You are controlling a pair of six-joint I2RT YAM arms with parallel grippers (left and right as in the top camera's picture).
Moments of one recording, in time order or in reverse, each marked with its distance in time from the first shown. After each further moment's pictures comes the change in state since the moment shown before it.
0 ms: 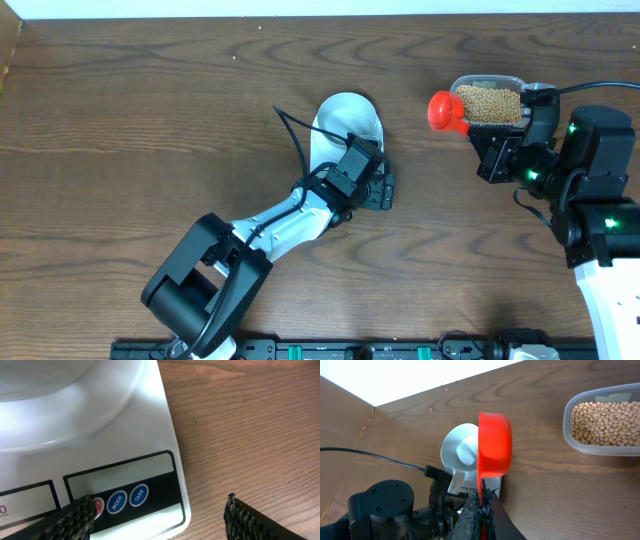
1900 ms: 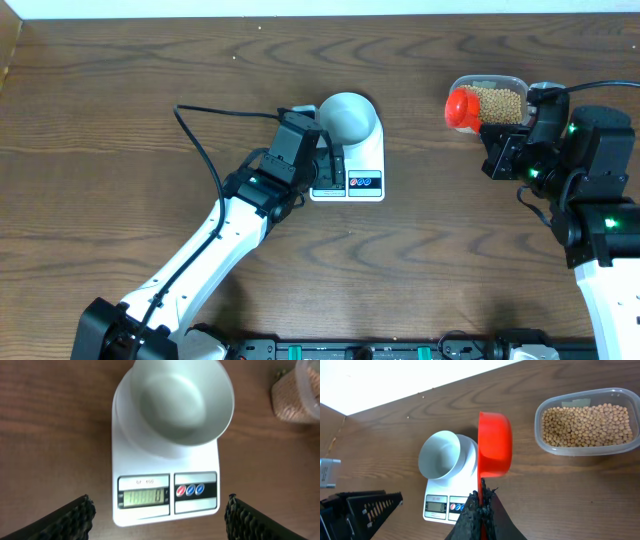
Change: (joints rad) left arm 0.205 -0.374 0.000 -0.305 -0.045 0.003; right arm 0.000 0.000 0.000 -0.004 0.124 -0.004
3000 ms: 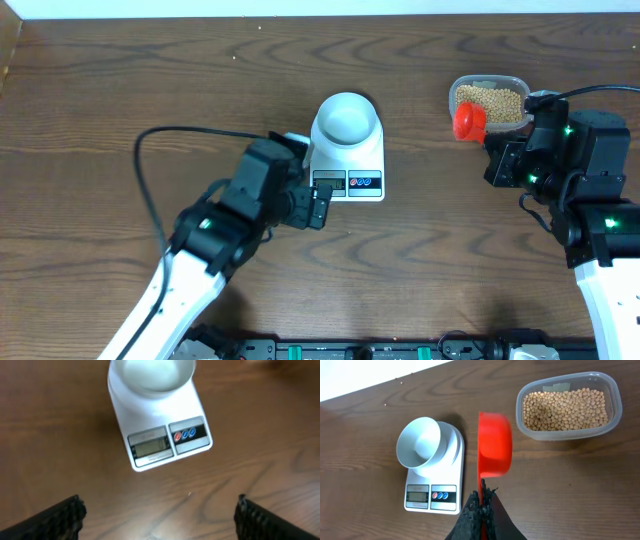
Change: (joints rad) left arm 0.000 -0.334 0.000 -0.327 0.081 0.288; right arm 0.000 0.000 0.000 -0.082 0.064 -0.048
